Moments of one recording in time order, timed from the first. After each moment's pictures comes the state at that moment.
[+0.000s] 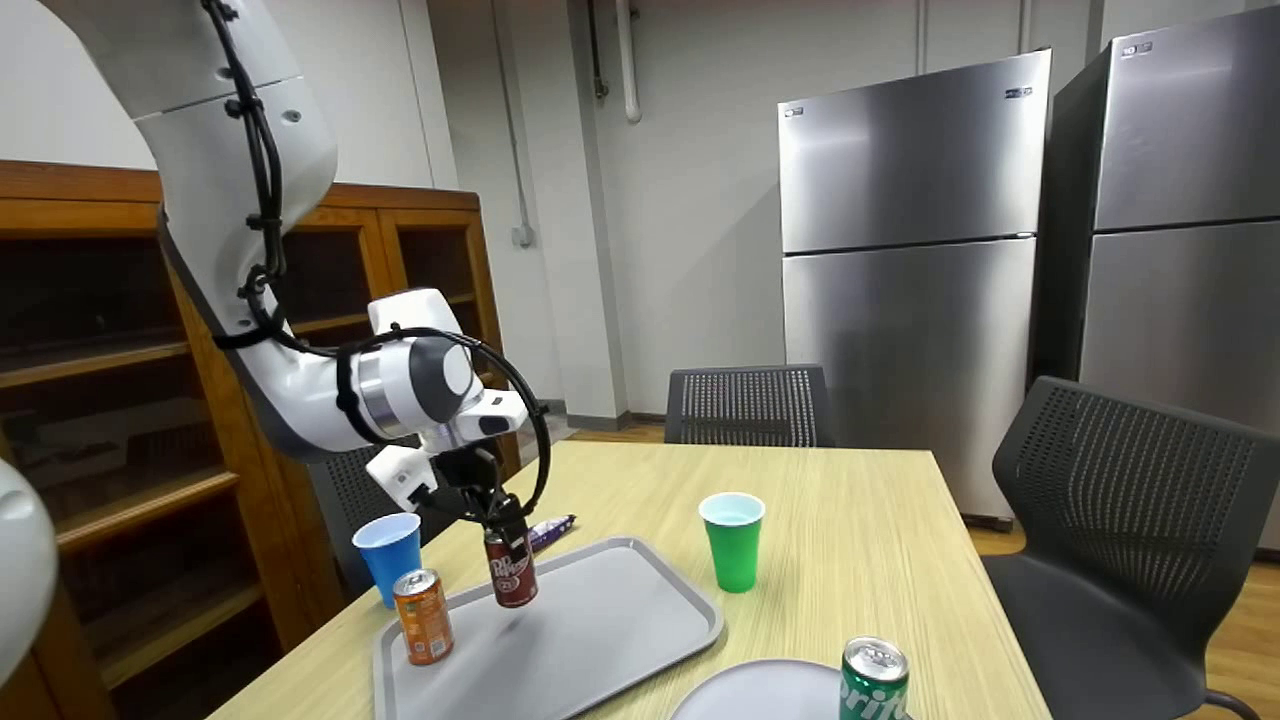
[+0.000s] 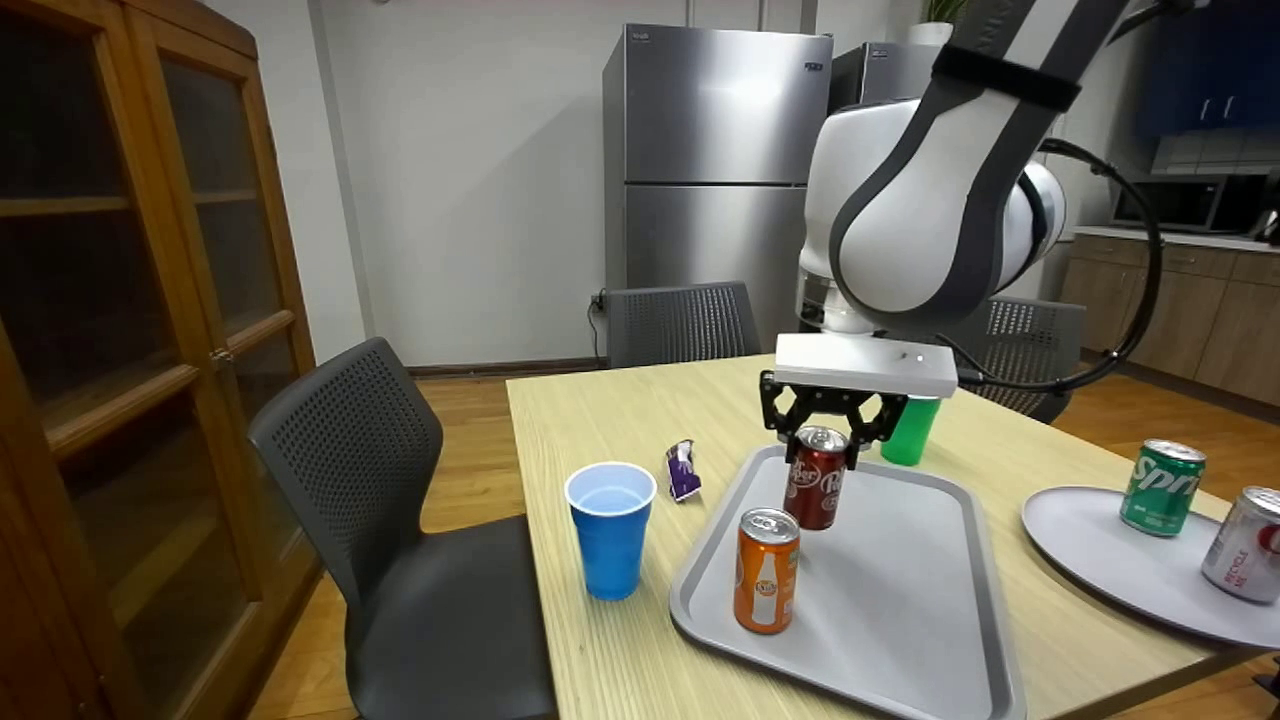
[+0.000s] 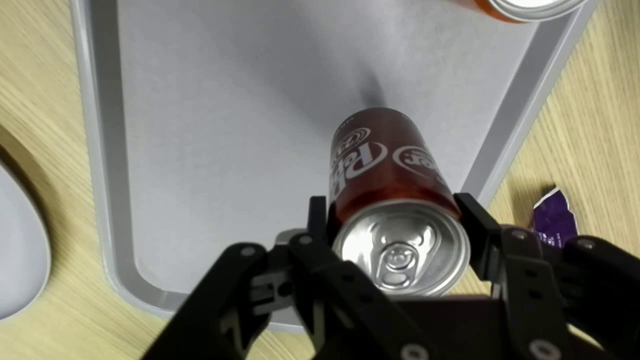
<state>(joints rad) 0.37 0.29 -0.24 -2.46 -0.26 2.89 0.87</state>
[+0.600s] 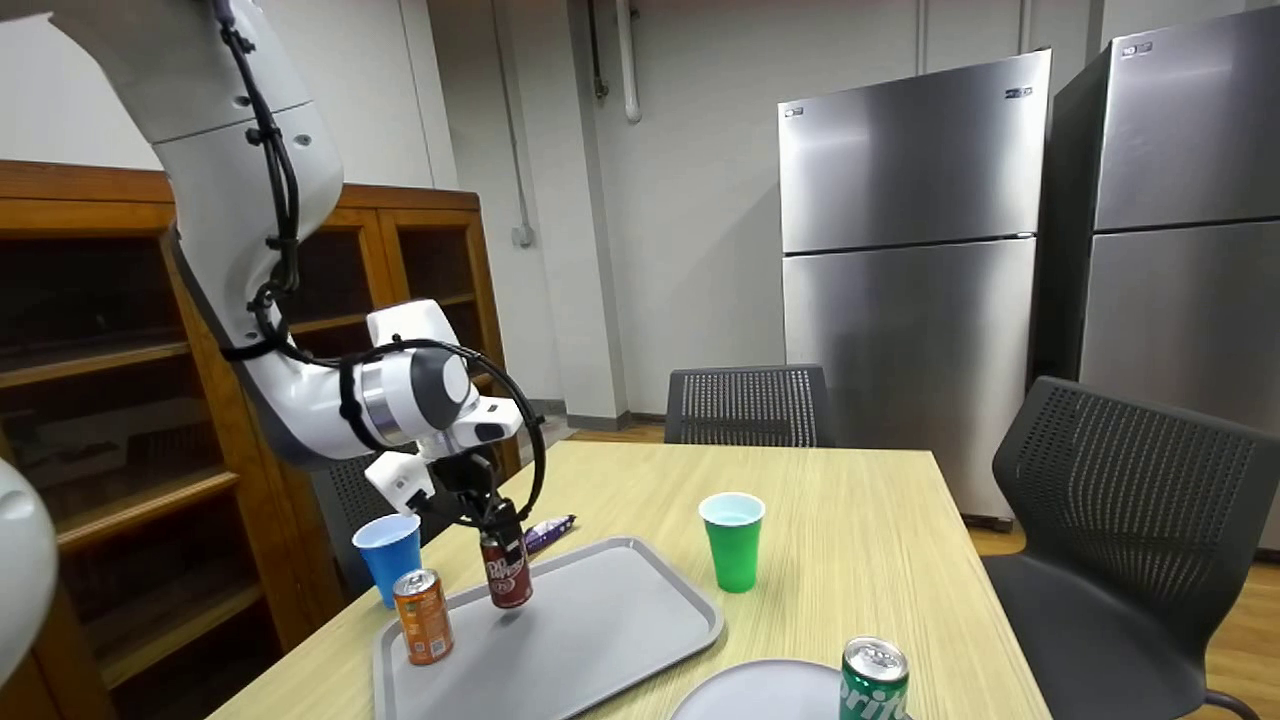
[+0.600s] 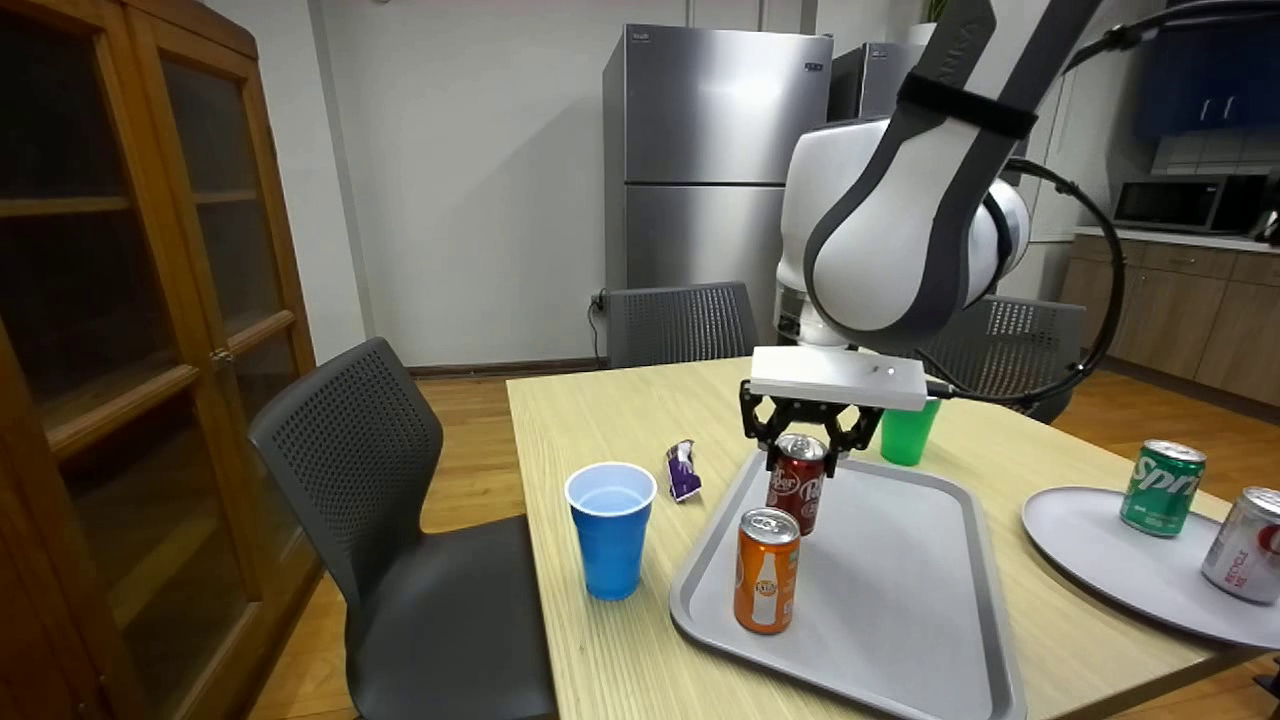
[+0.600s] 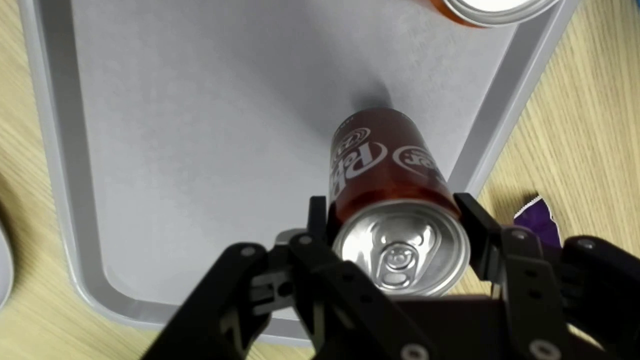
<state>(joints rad) 0.37 0.35 -0.22 -2.41 -0.25 2.90 0.89</state>
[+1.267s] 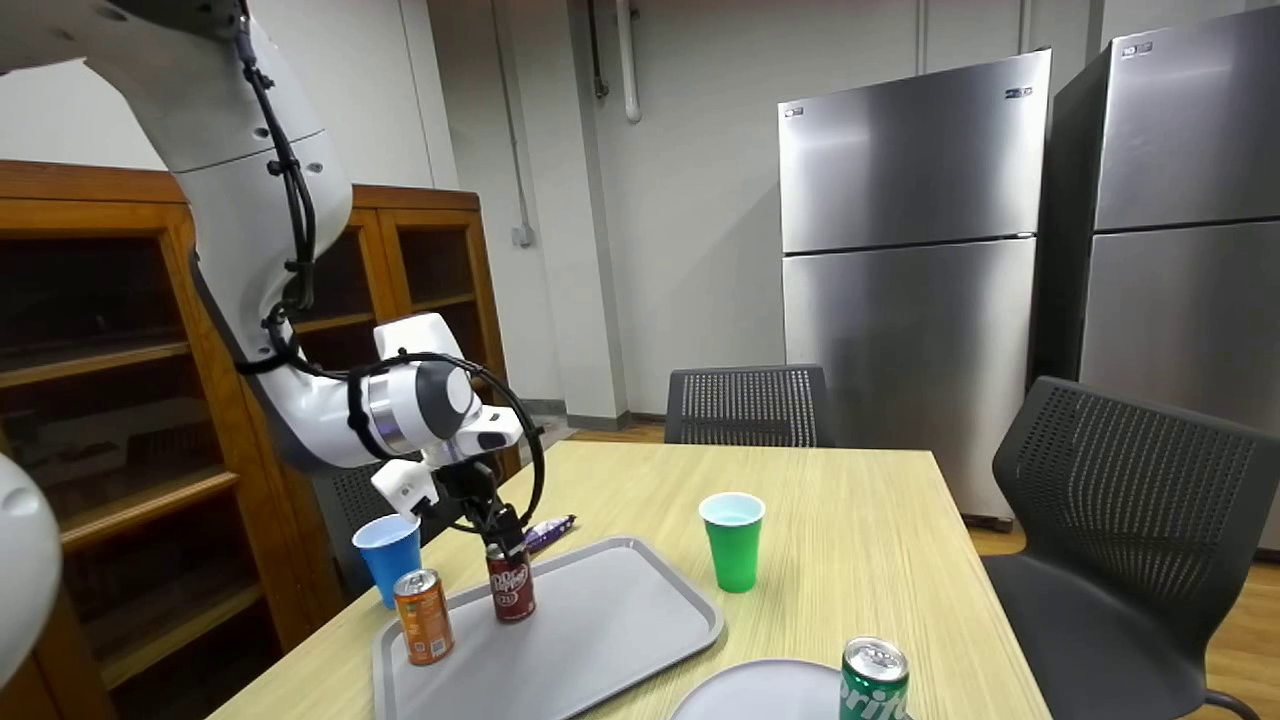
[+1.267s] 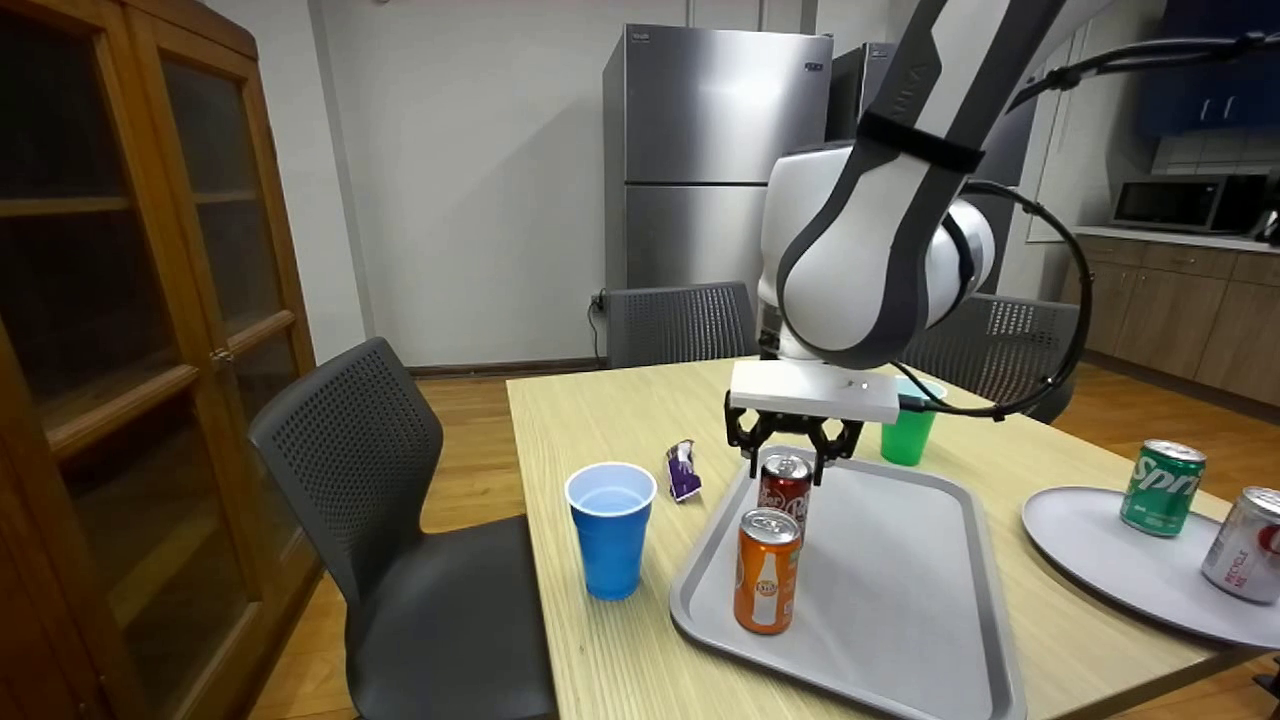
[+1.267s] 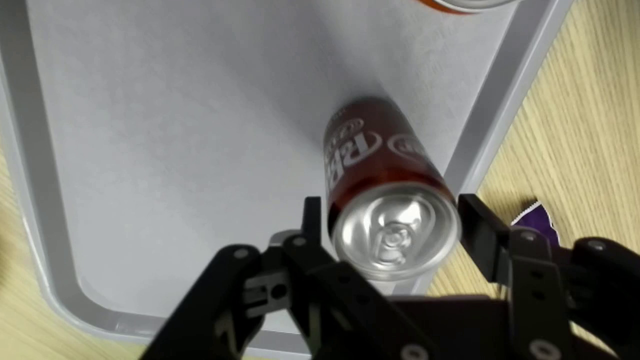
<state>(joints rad) 0.39 0.43 -0.22 -2.34 -0.22 2.90 0.89</state>
